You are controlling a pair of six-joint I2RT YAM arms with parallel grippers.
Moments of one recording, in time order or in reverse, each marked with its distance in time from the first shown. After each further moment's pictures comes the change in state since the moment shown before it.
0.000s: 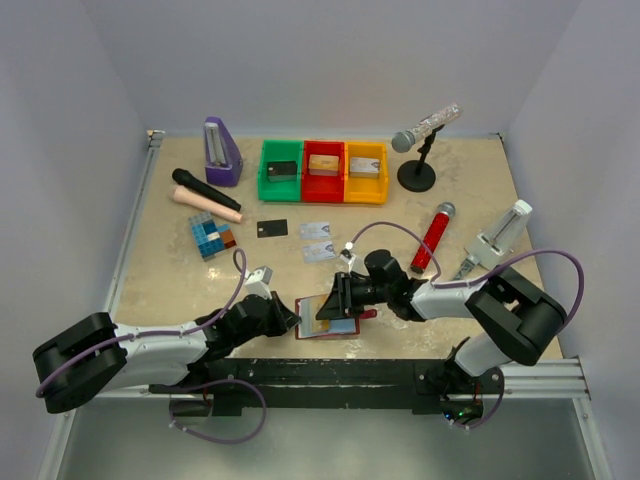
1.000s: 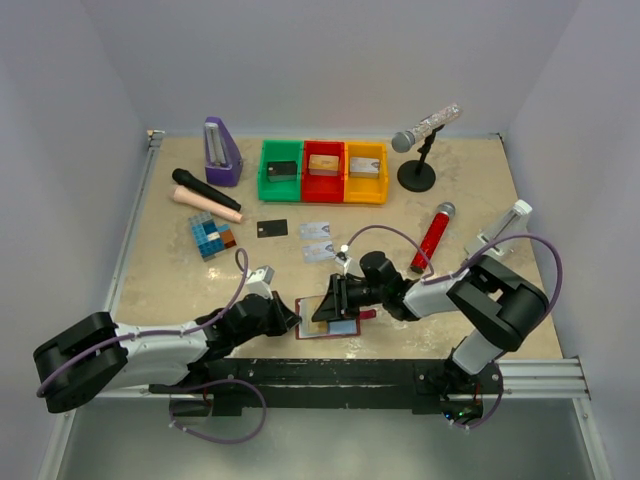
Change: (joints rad) left arm 0.001 0.006 0.003 0.013 0.022 0.037; right arm 0.012 0.118 0.008 0.111 -0.026 0.039
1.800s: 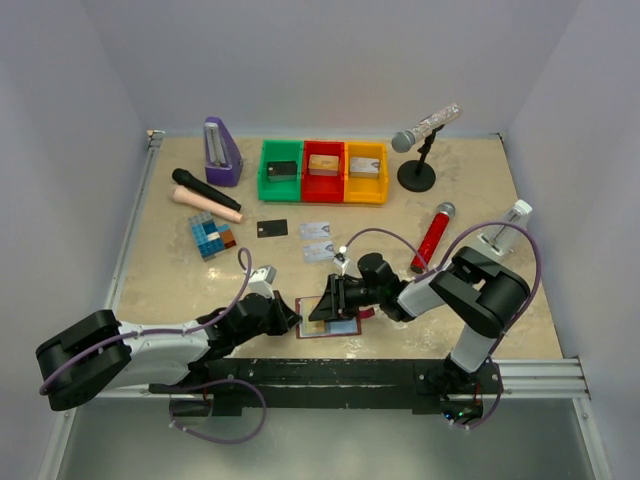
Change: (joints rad) left arm 0.000 0.023 0.003 0.031 0.007 0.034; right arm -0.001 0.109 0.000 0.133 -0.013 0.051
